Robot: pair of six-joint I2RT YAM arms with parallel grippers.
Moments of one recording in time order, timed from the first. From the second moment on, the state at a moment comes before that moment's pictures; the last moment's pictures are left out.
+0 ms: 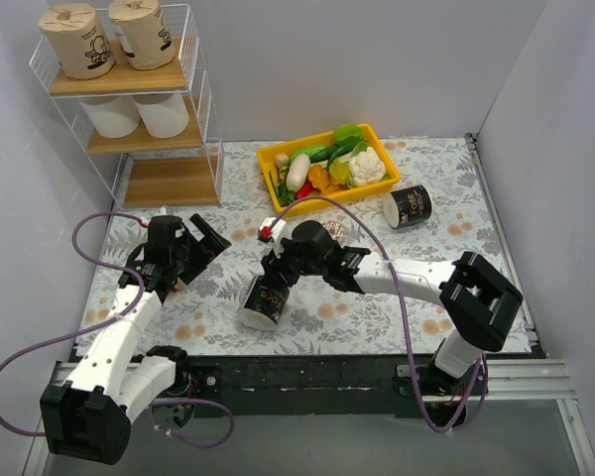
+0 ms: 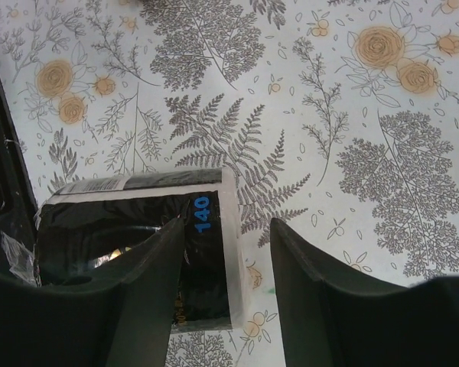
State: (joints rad) left arm -0.17 0.92 0.72 -0.53 0.07 -0.86; right arm 1.01 1.63 0.99 0.12 -0.23 0.01
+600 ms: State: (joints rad) left arm -0.17 0.83 0.68 -0.57 0.17 -0.87; right arm 0.83 1.63 0.81 0.25 -0.33 0.05
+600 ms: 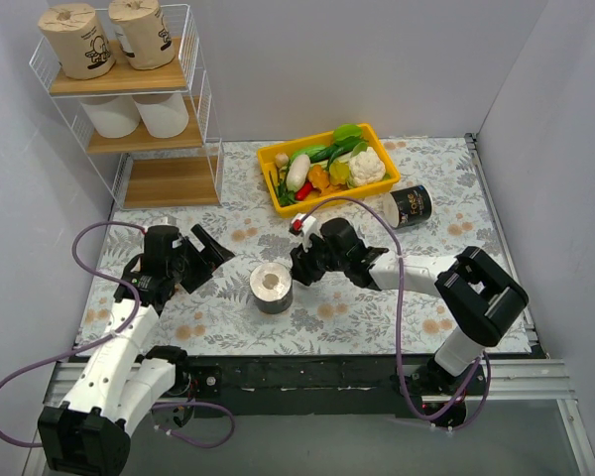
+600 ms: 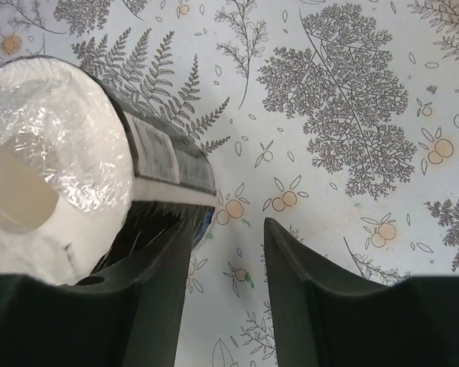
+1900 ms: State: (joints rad) left arm -0.54 1.08 0.70 -0.51 0.13 -0.88; right arm 0.80 1.02 0.68 0.02 0.11 0.16
